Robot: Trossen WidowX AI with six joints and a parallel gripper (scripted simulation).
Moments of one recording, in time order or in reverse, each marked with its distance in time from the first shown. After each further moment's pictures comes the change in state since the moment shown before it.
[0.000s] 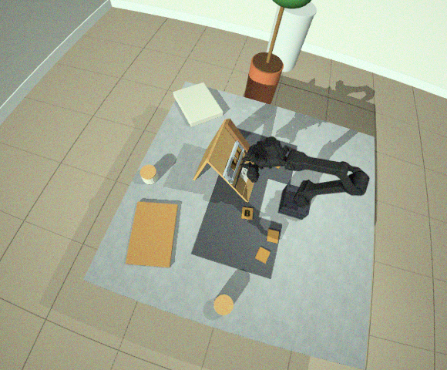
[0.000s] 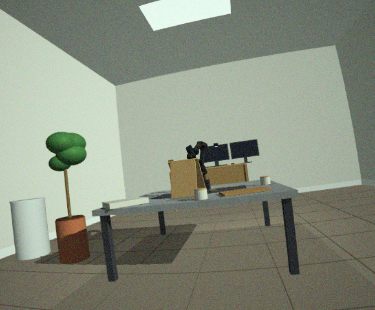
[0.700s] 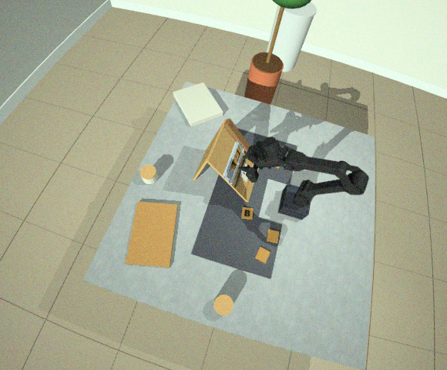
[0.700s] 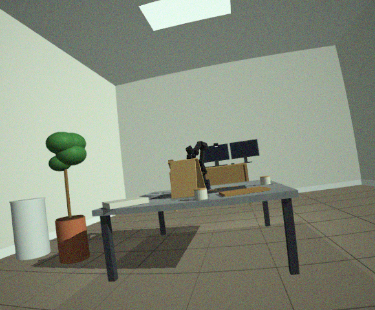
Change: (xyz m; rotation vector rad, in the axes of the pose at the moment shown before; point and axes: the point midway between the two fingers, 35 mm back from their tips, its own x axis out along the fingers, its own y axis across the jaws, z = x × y) arm 0.004 -0.002 -0.003 0.003 0.002 -0.003
